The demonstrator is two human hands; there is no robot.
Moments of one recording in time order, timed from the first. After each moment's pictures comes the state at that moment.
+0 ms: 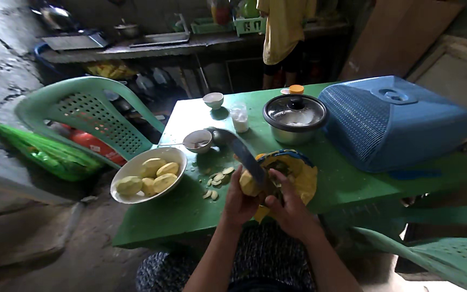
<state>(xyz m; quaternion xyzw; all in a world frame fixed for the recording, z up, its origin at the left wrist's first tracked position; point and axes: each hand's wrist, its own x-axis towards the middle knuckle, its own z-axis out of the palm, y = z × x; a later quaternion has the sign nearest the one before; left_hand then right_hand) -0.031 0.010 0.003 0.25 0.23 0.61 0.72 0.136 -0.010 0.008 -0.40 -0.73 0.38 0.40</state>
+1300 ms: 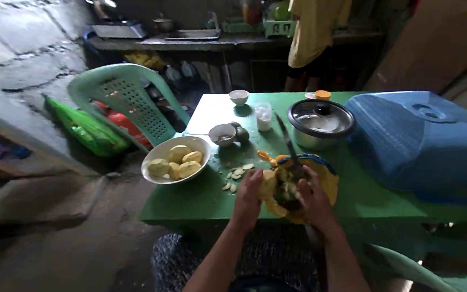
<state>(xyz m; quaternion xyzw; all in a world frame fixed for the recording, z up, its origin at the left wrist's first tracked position) -0.053 -0.013 0.008 0.40 0.39 0.67 0.49 0.136 0.010 0.013 -0.50 -0.66 0.40 0.39</state>
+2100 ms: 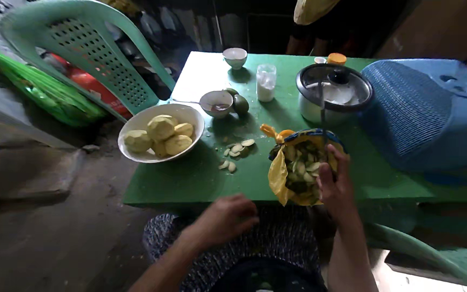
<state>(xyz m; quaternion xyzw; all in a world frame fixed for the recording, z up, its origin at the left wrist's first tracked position) -0.139 -0.072 -0.034 0.81 0.47 0.24 0.26 0.145 0.006 -0.003 -0.52 -0.65 0.35 0.44</state>
